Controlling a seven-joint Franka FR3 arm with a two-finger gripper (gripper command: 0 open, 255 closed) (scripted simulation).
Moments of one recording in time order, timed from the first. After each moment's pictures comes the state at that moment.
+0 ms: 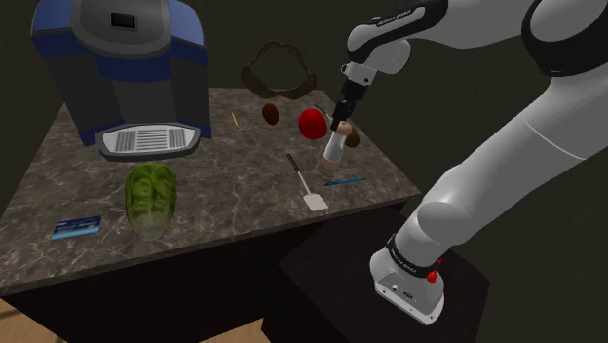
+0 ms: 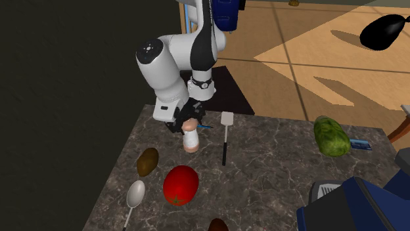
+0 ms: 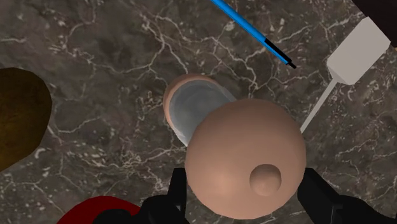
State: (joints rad) arm -0.03 -0.19 -0.42 -2.35 0.15 2.07 -0.71
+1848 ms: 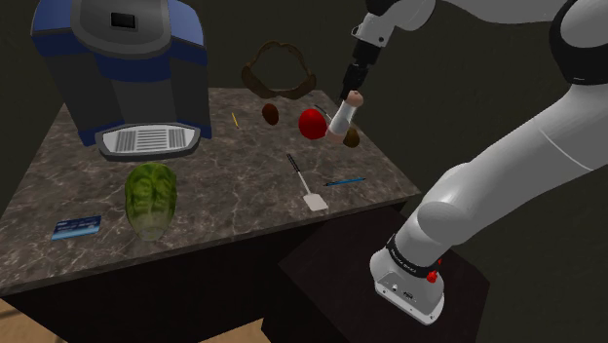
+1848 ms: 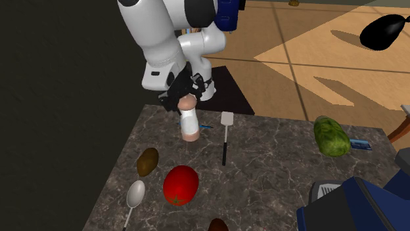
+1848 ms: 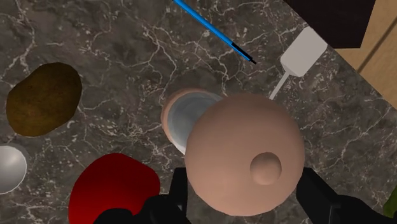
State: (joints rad) arm -0.03 -0.28 -0.39 -2.14 0.11 1.78 -0.63
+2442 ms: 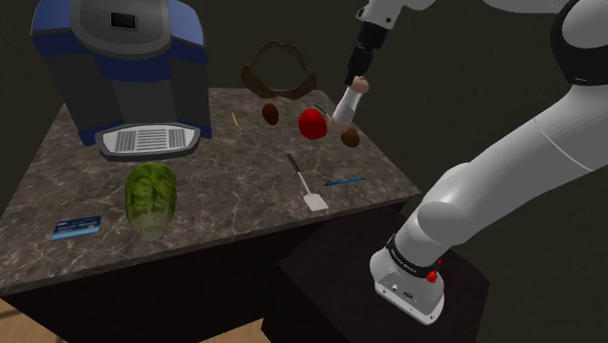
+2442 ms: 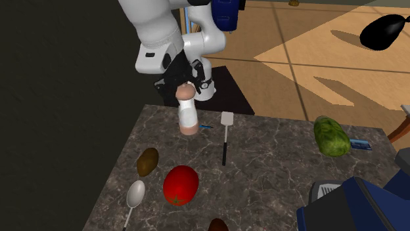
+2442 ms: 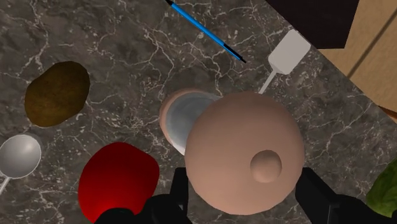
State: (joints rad) arm -0.03 -0.28 -0.39 -2.03 0.10 1.66 -0.61
